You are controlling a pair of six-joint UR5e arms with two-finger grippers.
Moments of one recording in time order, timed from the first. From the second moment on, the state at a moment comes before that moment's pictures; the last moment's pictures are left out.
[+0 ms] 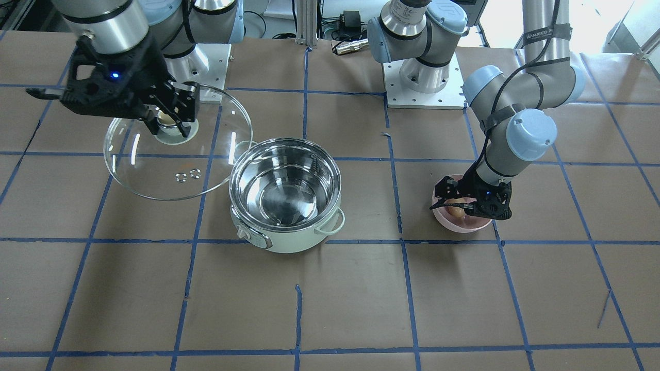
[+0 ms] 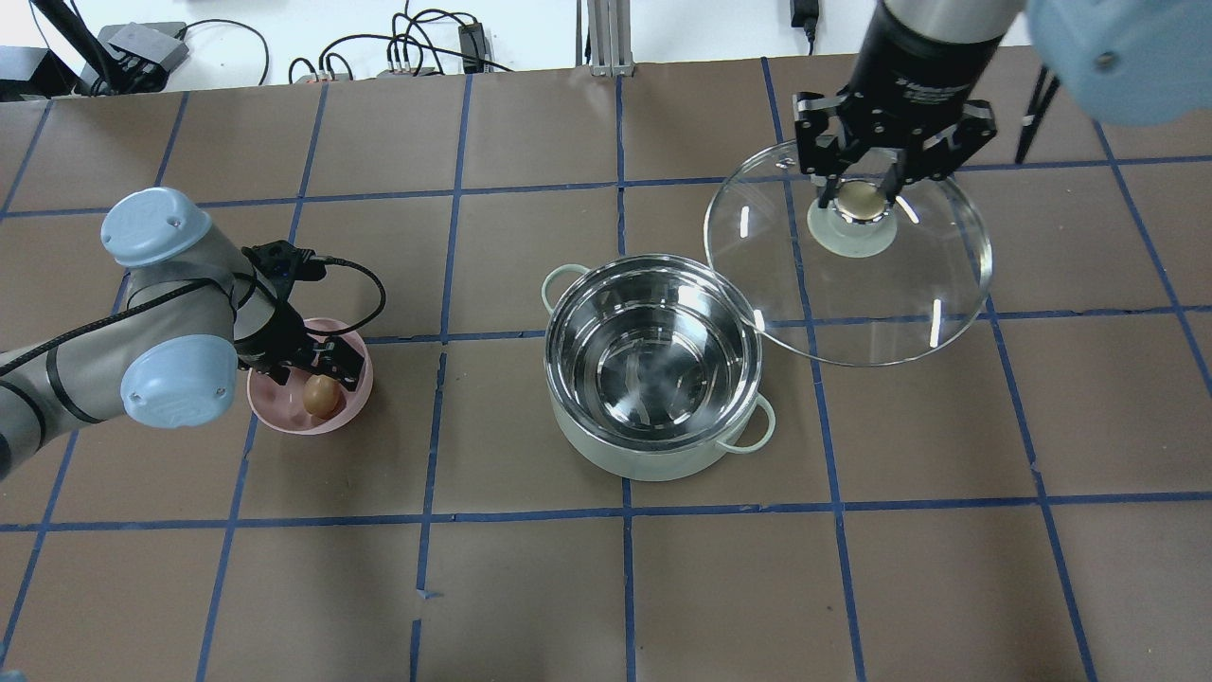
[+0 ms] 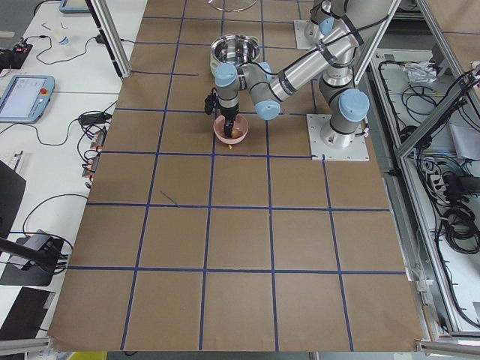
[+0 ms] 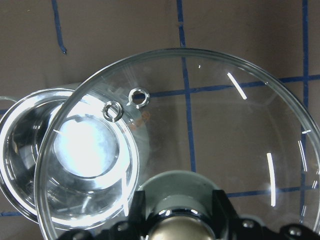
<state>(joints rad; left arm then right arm) -1.29 -1.78 -2.11 -0.89 1.57 0.42 1.58 -1.55 1.47 -1.48 -1.53 0.11</state>
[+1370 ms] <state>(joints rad) -1.29 -1.79 -2.11 -0.89 1.57 0.42 1.52 -1.59 1.49 -1.45 -1.55 -0.01</state>
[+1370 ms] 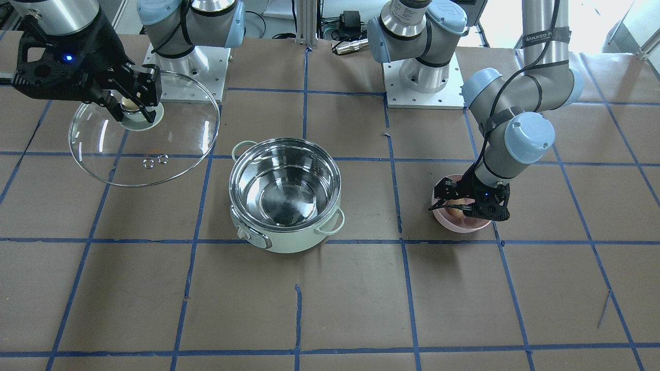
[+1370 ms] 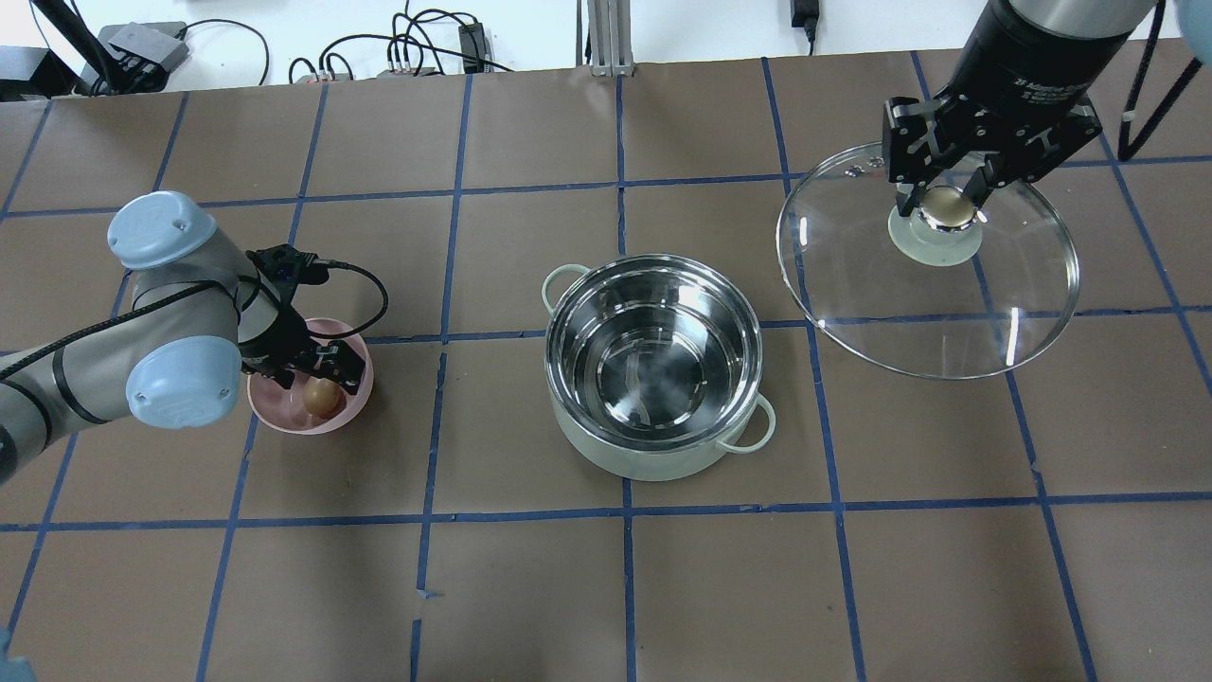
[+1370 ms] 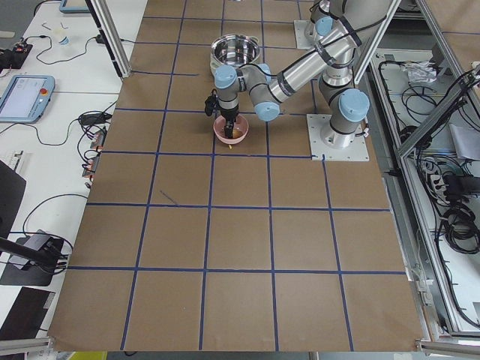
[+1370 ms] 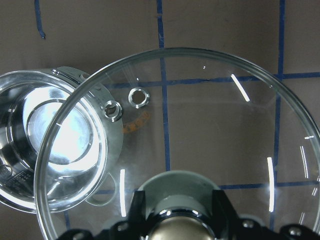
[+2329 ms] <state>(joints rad) -1.29 -1.80 -2.11 -0.89 1.58 0.42 1.52 -1.59 1.49 -1.45 -1.55 -0.01</state>
